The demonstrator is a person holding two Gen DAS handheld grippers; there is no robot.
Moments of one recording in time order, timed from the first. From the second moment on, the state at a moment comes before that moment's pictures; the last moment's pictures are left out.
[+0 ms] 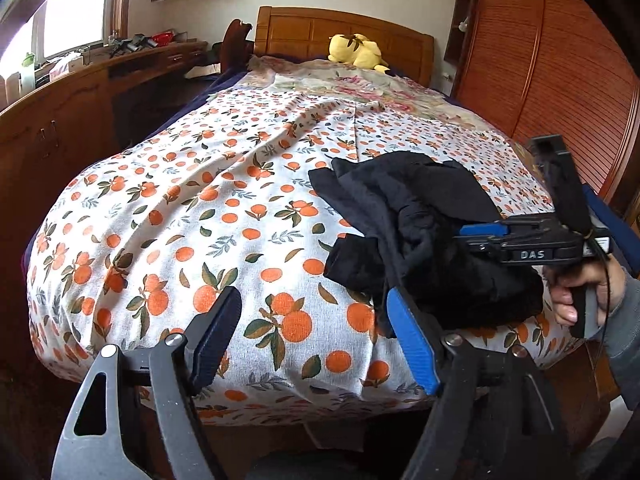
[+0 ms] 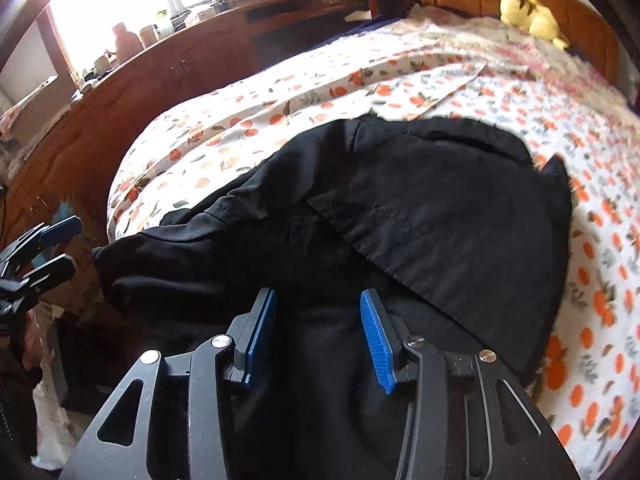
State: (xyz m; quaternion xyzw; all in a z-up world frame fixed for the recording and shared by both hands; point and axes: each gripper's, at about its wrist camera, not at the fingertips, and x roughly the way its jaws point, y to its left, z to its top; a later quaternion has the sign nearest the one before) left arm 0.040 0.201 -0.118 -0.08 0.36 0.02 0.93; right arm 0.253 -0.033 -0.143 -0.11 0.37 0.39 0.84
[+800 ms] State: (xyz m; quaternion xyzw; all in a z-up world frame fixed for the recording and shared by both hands) left arm 0.063 0.169 -0.142 -0.08 0.38 -0.03 0.92; right arm 0.401 -0.087 -0.162 -0.02 0.40 0.27 0.88
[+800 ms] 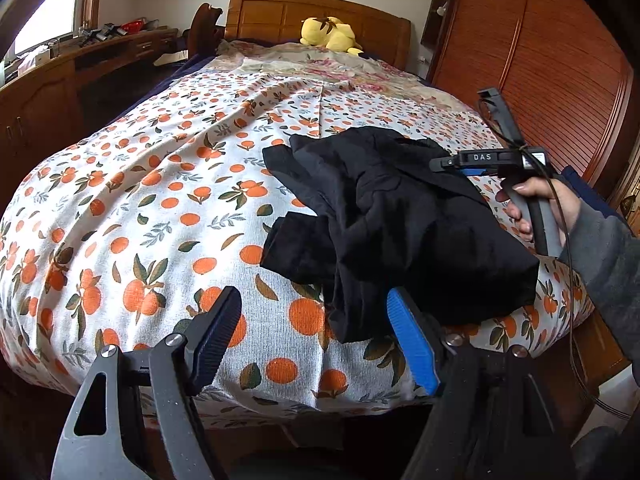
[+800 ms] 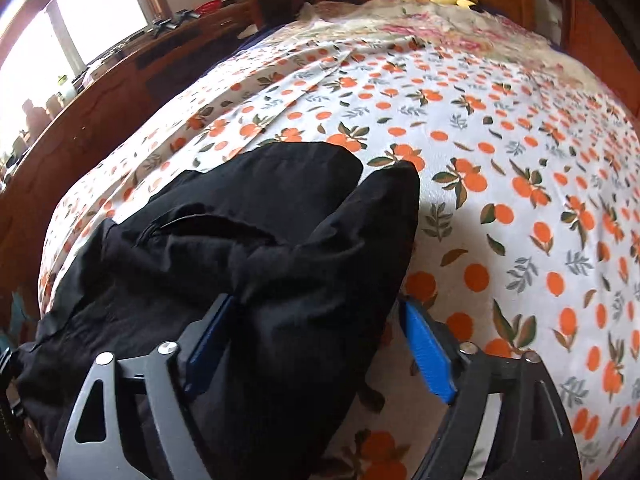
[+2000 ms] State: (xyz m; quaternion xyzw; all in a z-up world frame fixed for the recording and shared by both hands) left arm 0.074 0.145 -0.174 -0.12 0.40 -0.08 0.91; right arm 0.413 -0.077 -0.160 -0.03 0.41 0.28 0.86
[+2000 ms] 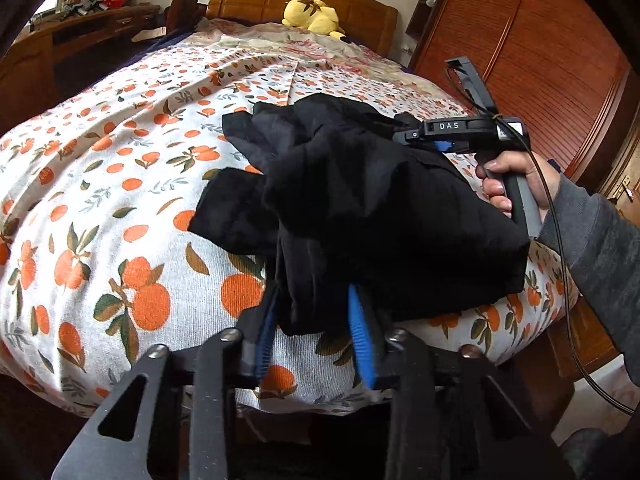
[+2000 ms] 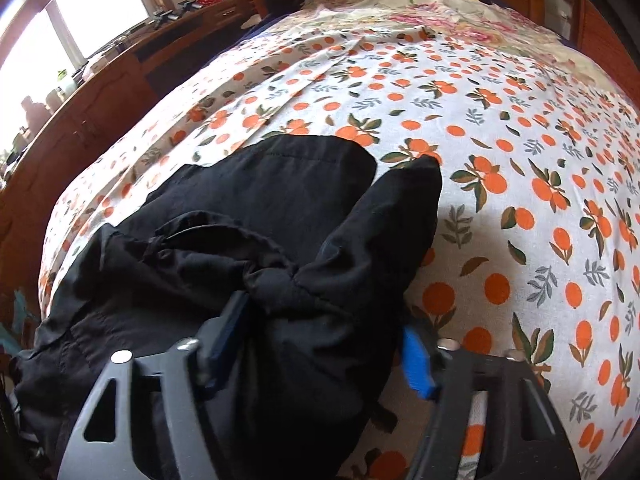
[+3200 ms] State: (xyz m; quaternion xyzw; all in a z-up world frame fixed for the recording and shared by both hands) left arm 0.017 0.420 -0.082 -0.11 0.29 0.21 0.93; right arm 0.355 0.223 -0.091 -0.17 0.26 0.48 0.82
